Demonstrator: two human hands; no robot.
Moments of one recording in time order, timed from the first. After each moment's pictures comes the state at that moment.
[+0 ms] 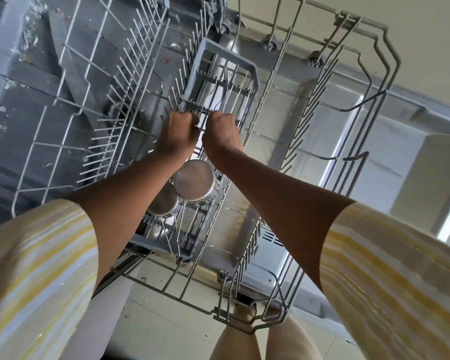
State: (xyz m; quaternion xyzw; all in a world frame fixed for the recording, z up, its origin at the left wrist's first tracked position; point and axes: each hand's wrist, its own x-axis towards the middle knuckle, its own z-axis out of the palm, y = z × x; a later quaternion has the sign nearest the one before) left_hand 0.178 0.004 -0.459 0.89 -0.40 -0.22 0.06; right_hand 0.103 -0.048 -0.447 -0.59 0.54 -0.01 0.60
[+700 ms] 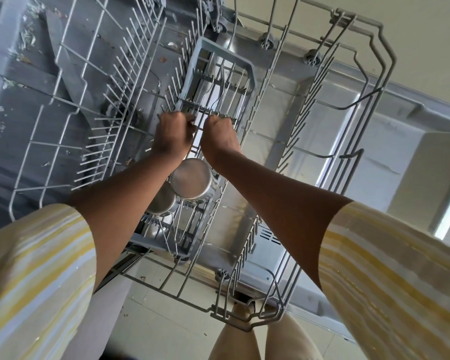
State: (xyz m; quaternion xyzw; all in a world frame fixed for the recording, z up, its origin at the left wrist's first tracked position) left_hand 0.182 0.010 -0.467 0.89 -0.40 -0.21 0.08; right_hand 0.096 -0.043 -0.457 -0.61 0.51 -0.02 0.60
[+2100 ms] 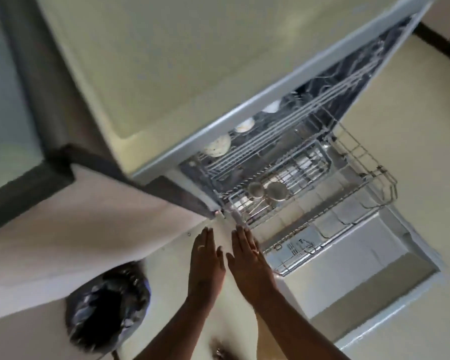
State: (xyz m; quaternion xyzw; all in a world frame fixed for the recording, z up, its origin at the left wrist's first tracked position) left_hand -0.061 0.289 -0.194 0.98 -0.05 -0.12 0.18; right_hand -0.087 0.184 -0.183 -0.98 0.02 0.13 0.18
